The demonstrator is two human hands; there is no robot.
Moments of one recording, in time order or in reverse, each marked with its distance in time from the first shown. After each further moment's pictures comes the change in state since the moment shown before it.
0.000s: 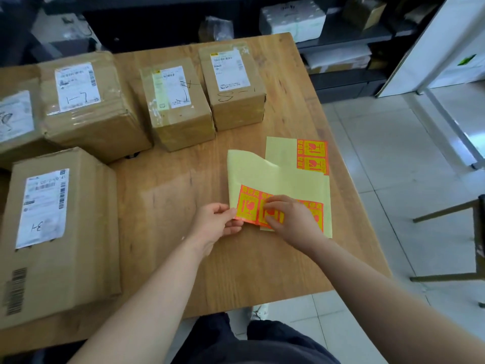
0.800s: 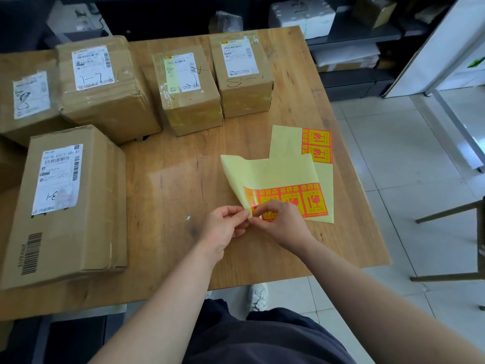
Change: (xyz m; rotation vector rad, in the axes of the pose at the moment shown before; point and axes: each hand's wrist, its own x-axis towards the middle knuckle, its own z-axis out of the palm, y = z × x) left_hand -0.038 -0.035 0.008 -0.095 0.041 -0.008; right_hand -0.029 -0.019 0.029 0.245 -0.015 0.097
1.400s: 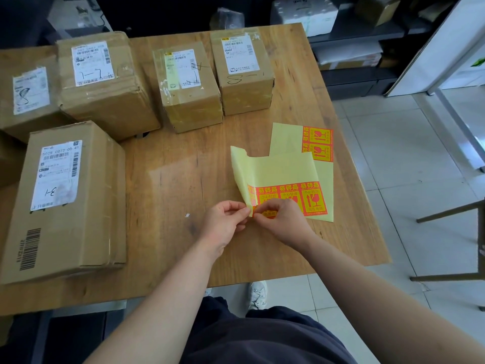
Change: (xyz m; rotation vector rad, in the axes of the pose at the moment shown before) left_hand -0.001 0.001 0.003 0.100 -0.009 0.109; right_hand 0.000 -0.002 -0.005 0.019 -0.029 0.045
